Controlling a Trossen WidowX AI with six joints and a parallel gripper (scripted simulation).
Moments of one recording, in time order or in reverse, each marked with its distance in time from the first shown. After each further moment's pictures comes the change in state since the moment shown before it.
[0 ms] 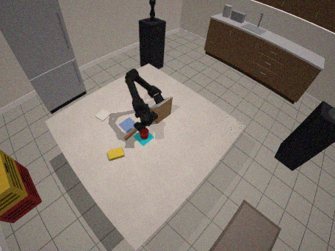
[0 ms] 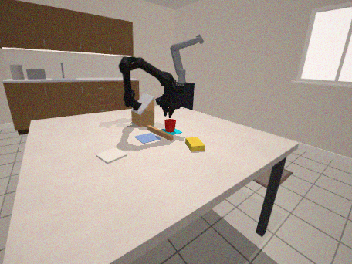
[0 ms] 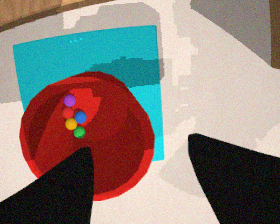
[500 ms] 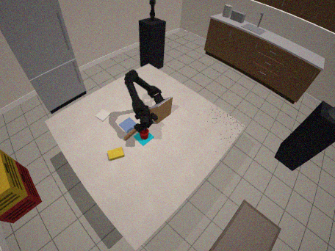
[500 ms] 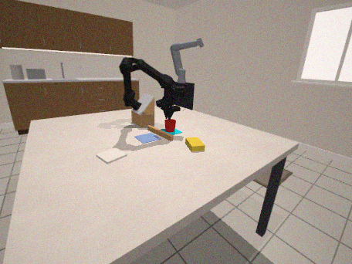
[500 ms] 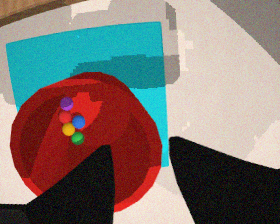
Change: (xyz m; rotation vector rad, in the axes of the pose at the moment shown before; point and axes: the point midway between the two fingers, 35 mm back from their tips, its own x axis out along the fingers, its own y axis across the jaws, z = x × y) arm 0.015 0.001 -0.001 0.000 0.002 -0.001
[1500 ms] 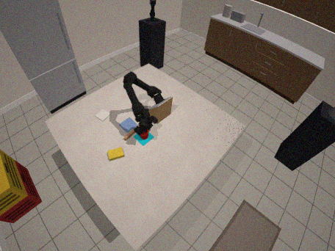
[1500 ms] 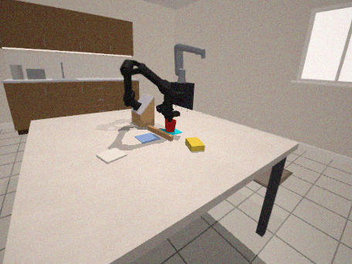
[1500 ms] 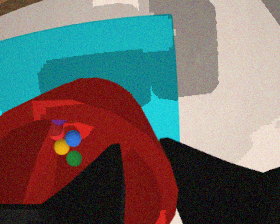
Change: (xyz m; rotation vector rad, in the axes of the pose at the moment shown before) arm 0.032 0.001 -0.001 0.015 0.010 0.000
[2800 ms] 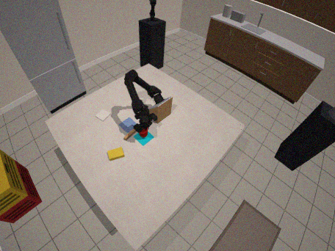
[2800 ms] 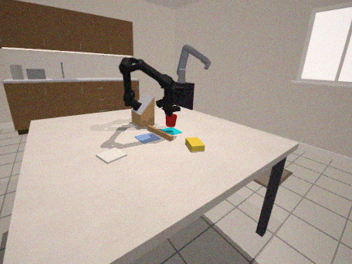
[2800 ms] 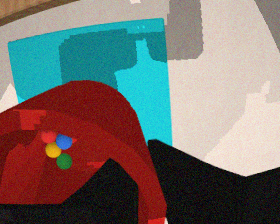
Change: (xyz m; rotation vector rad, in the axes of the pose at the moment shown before) arm -0.032 0.001 0.000 0.001 0.004 0.002
